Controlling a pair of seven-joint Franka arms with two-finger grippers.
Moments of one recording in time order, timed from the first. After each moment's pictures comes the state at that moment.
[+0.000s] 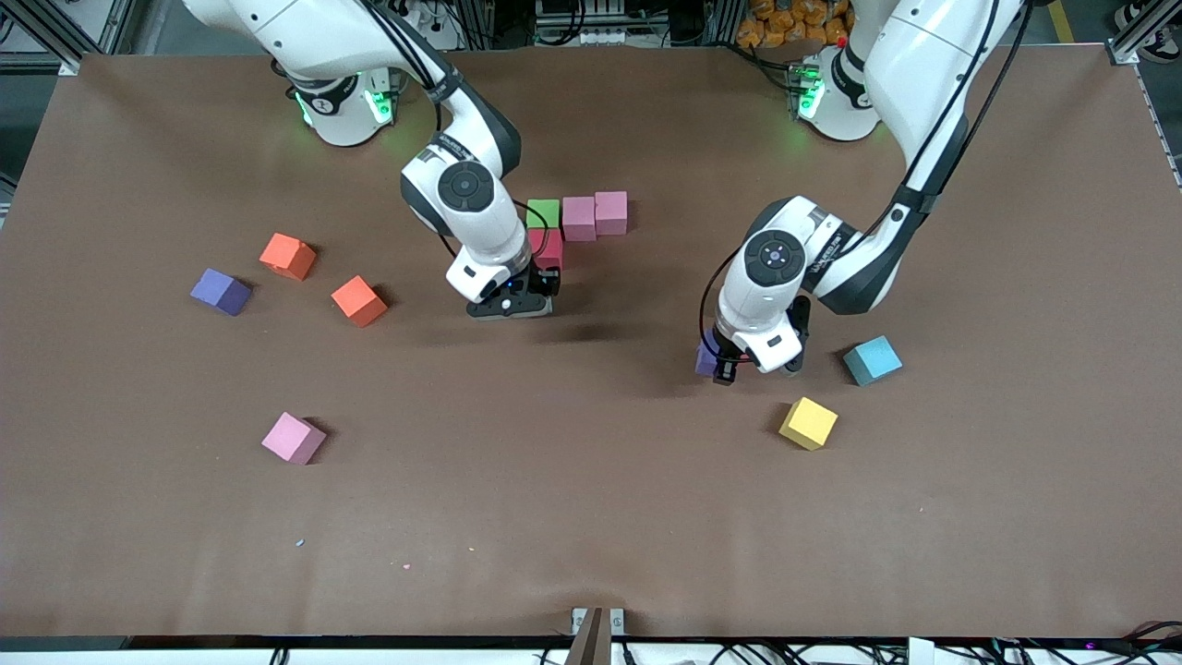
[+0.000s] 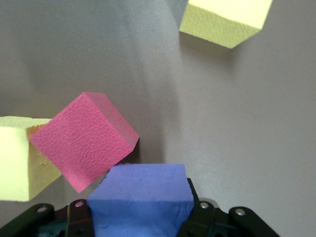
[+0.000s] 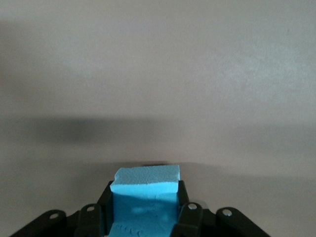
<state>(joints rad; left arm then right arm) -0.21 0.53 -0.32 -1.90 0.29 2.43 -2.04 0.37 0.43 0.35 -2.07 -0.16 2.56 0.78</state>
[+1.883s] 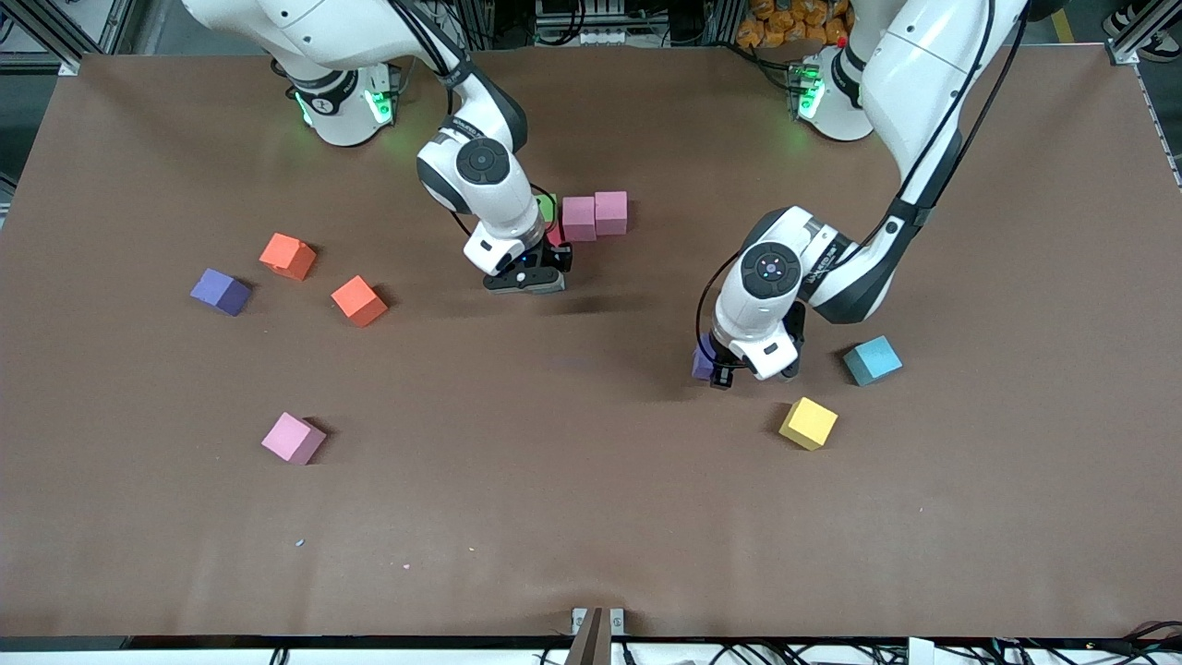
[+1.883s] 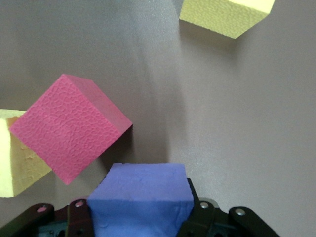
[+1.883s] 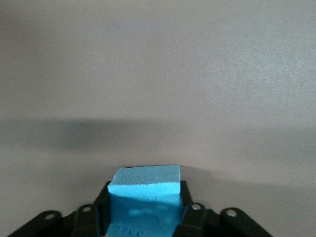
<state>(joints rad) -0.21 0.57 -0.33 -1.86 0.29 2.42 -2.04 0.43 0.43 0.35 -2.17 -0.17 2.68 0.84</state>
